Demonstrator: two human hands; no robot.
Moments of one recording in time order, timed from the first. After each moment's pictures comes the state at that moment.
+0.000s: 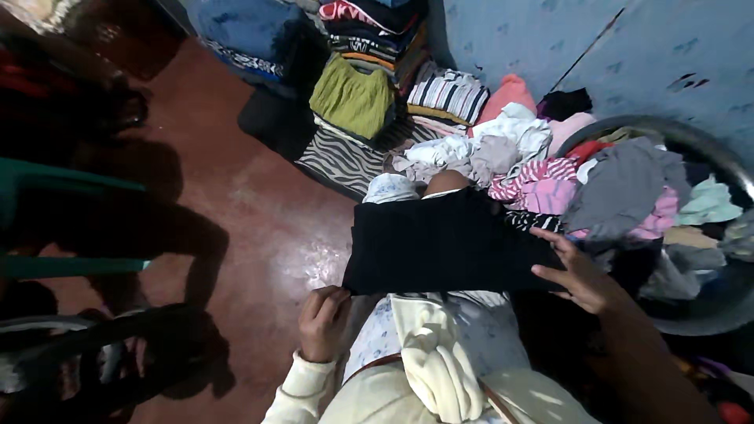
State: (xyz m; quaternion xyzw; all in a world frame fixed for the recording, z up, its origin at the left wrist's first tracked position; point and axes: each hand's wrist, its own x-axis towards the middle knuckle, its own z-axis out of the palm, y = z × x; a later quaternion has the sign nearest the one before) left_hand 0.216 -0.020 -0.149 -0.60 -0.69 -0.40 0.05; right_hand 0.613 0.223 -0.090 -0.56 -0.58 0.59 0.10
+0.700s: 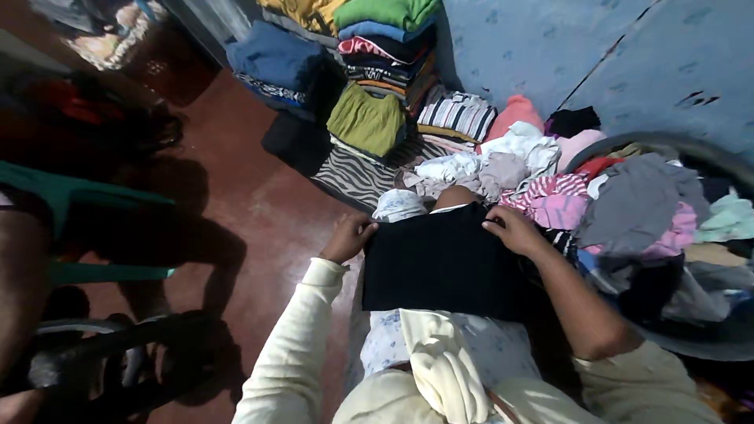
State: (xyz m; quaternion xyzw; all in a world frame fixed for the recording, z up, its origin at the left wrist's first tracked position) left_hand 0.135 0.153 -0.136 -0.62 -0.70 -0.23 -0.27; right_hand 0.506 0.312 -0.133 -0.46 -0.79 0.39 0.04
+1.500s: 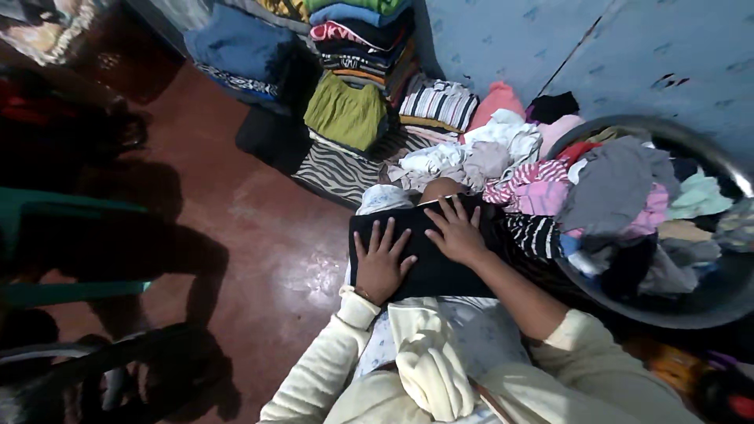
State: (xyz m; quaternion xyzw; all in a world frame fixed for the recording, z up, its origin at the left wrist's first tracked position) left_hand 0.258 0.121 -0.162 -0.67 -0.73 -0.06 -0.10; right_hand 0.438 0.254 -0.157 -0.45 -0.86 0.25 -0.03
